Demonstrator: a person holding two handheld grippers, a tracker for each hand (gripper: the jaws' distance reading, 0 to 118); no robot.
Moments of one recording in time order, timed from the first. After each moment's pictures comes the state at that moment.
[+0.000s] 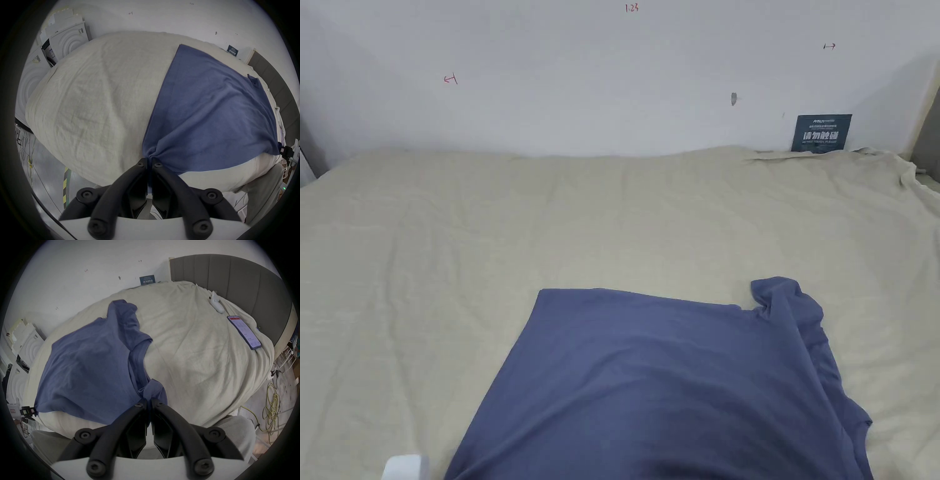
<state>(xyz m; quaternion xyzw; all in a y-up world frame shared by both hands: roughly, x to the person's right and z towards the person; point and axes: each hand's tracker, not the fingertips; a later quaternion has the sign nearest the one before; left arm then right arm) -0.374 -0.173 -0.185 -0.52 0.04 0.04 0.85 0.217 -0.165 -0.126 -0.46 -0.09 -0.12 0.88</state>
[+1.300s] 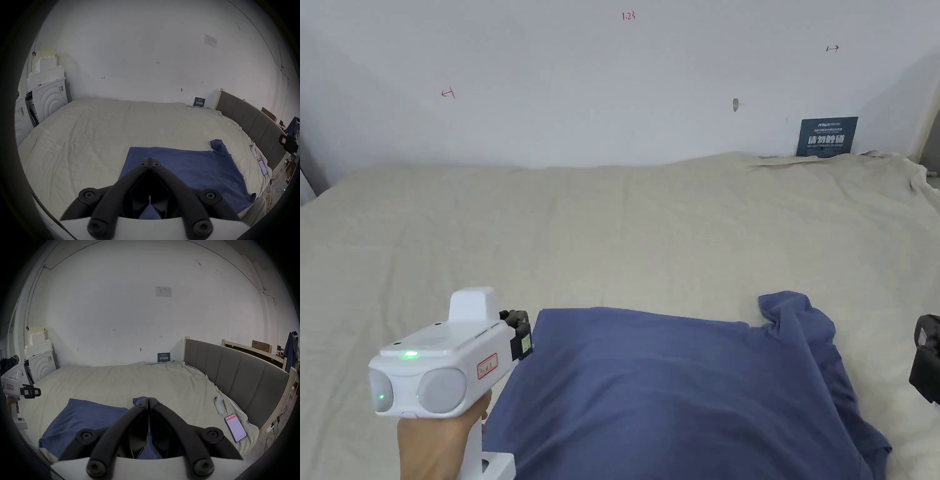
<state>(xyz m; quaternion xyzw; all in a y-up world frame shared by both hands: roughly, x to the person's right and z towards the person) -0.280 -0.008 -0.312 -0.26 -0.06 0.03 0.96 0.169 0.020 -0.182 -0.15 -0.06 -0.02 0.99</state>
